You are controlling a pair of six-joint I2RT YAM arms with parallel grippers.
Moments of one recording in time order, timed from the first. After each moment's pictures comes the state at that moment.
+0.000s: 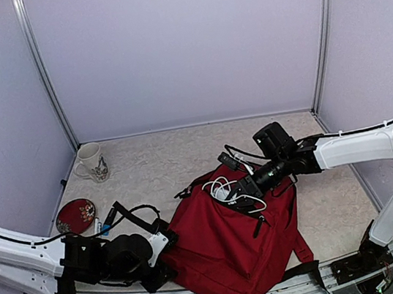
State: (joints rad) left arm -1.36 1.18 0.50 -0.24 -0.15 -0.51; right arm 0.75 1.57 0.95 -0.16 -0.81 0.26
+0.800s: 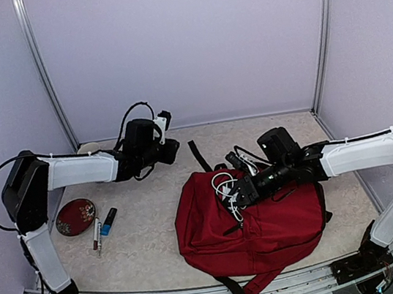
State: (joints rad) left arm -0.66 1.89 1.23 0.19 -0.15 -0.03; right arm 0.78 1.51 0.87 -0.06 -0.62 0.52
